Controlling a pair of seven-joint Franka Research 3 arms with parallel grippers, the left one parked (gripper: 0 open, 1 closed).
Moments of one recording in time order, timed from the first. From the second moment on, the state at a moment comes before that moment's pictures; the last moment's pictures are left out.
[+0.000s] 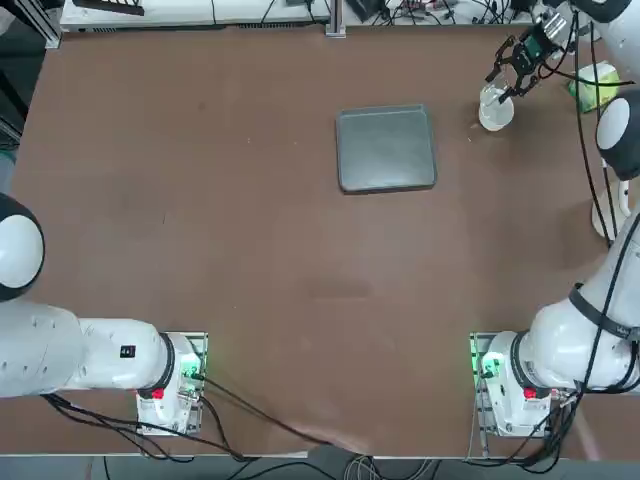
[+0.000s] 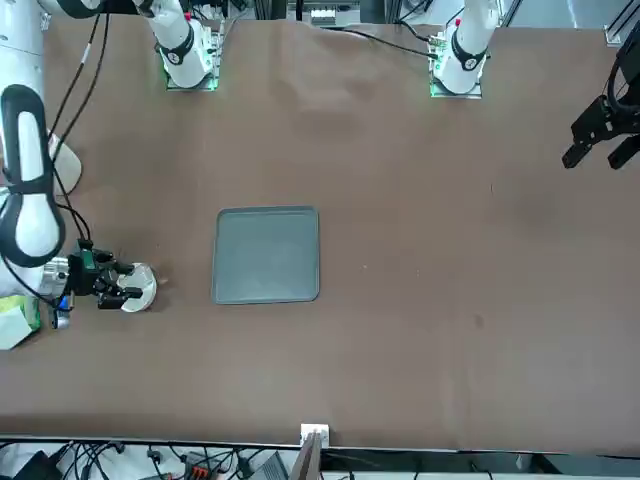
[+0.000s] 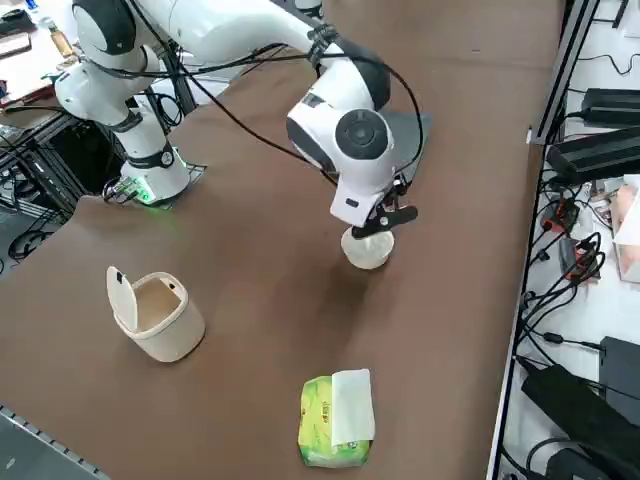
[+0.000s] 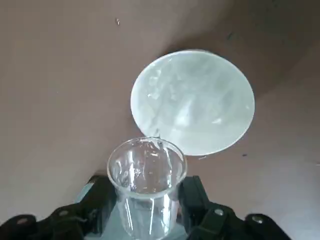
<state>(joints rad) -0.22 0.70 0.01 -1.42 0.50 1.84 0.51</state>
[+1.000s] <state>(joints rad) -0.33 0.72 0.00 -1.49 0.71 1.81 0.29</state>
